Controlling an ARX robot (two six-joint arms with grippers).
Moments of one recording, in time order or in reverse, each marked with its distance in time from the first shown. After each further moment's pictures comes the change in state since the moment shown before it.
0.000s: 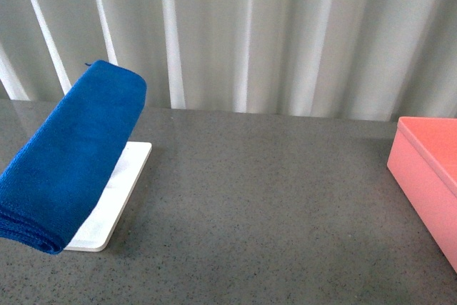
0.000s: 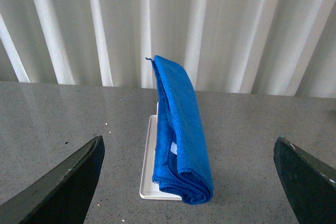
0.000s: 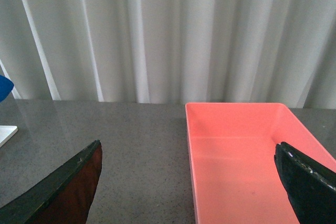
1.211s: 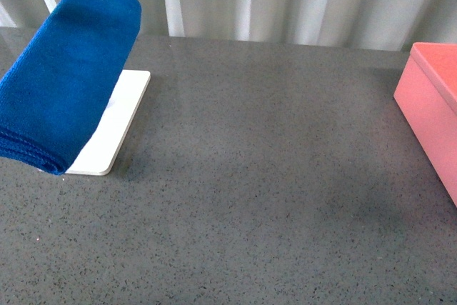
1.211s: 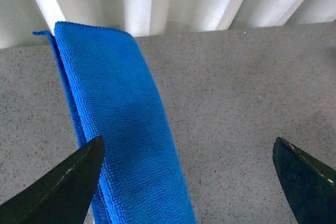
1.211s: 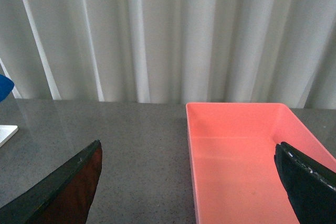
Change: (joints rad) left arm 0.024 1.778 1.158 0.074 0.288 0.102; right arm 0.000 0.000 0.000 0.000 0.000 0.000
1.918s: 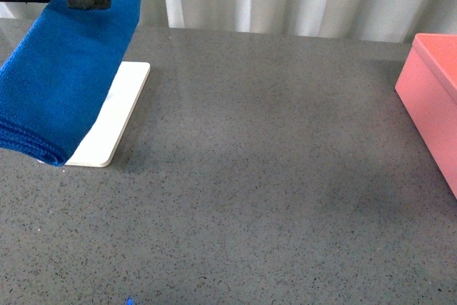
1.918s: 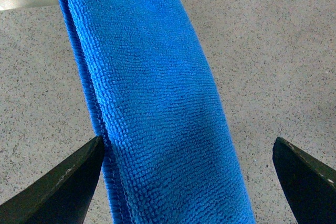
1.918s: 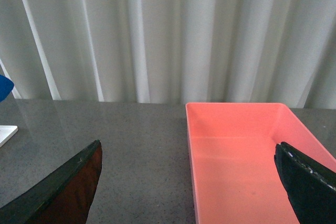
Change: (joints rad) left arm 0.011 0.204 0.121 -0.039 -0.089 0.065; right arm 0.000 0.000 0.000 0.000 0.000 0.000
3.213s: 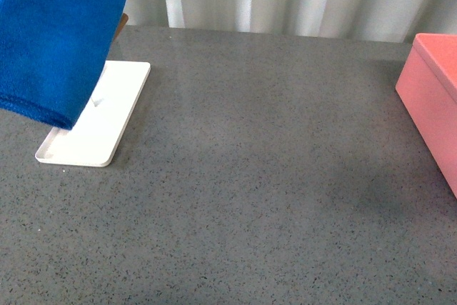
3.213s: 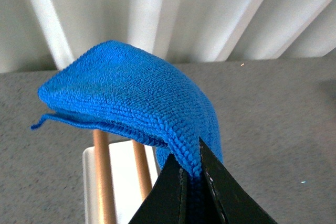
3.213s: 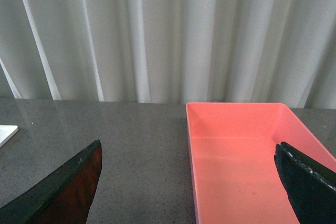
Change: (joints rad) left arm 0.000 -0.176 -0.073 0.169 0.183 -0.165; right arm 0.000 0.000 0.000 0.000 0.000 0.000
